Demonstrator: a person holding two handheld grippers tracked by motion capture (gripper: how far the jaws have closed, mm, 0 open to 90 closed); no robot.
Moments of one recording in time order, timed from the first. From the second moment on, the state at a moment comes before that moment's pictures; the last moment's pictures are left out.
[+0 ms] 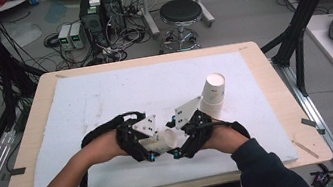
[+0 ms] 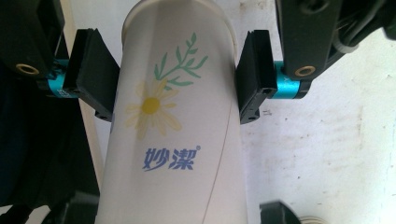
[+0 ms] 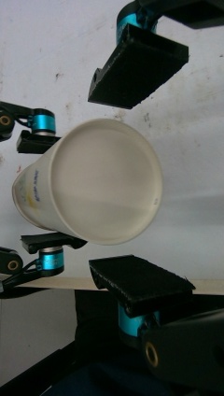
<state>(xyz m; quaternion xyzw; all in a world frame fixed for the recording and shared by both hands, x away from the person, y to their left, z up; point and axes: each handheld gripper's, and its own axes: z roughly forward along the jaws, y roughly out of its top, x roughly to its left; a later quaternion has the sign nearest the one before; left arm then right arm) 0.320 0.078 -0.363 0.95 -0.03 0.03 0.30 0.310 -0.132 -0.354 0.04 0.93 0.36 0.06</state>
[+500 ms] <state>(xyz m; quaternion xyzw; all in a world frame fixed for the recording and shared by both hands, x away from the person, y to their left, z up) 0.318 0.081 -0.364 0.94 -0.04 0.01 0.34 0.310 -0.127 -0.356 0.01 0.93 0.37 0.03</state>
